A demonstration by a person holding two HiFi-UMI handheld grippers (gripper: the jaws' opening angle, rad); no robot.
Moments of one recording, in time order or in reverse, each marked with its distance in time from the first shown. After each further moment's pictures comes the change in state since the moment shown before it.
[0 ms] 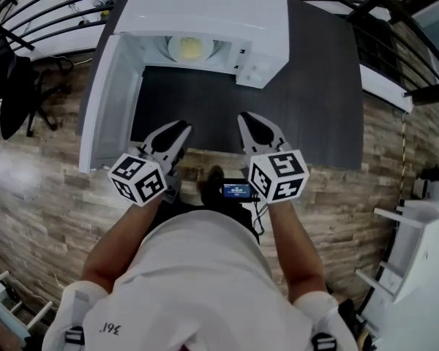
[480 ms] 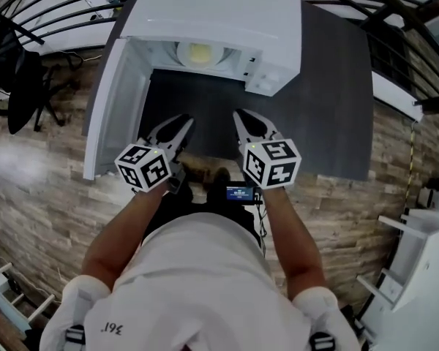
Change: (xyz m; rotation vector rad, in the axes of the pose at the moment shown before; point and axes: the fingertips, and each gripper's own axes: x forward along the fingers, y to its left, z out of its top) left arm 0.027 0.058 0.002 -0.064 0.016 0.083; right arm 0.067 -0.008 -0.018 0.085 0.075 0.054
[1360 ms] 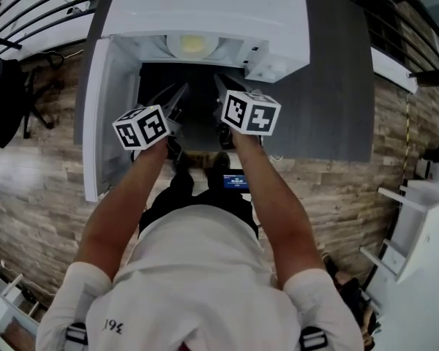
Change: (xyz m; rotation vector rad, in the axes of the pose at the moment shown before) left arm 0.074 0.094 0.016 -0.175 0.072 0.038; right arm 0.125 -0.032 -0.005 0.337 0.037 -0.100
